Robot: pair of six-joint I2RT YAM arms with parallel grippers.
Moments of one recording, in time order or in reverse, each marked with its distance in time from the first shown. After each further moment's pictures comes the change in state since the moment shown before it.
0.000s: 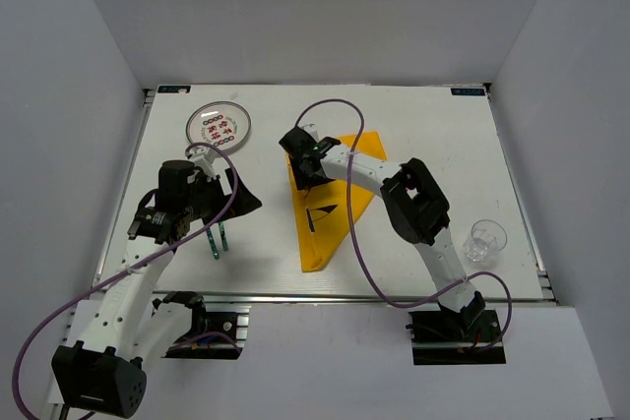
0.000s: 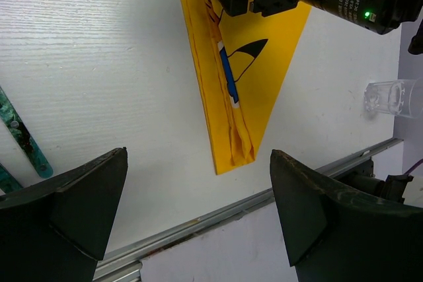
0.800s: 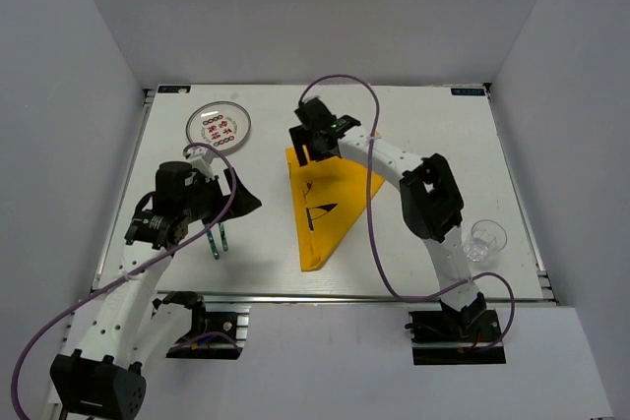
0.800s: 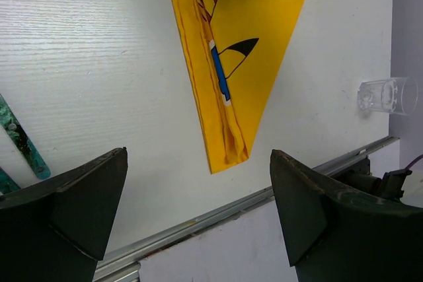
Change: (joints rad) left arm -0.001 -0.039 0.003 -0.004 0.010 0.002; right arm -0.140 -0.071 0.080 0.048 -0.087 -0.187
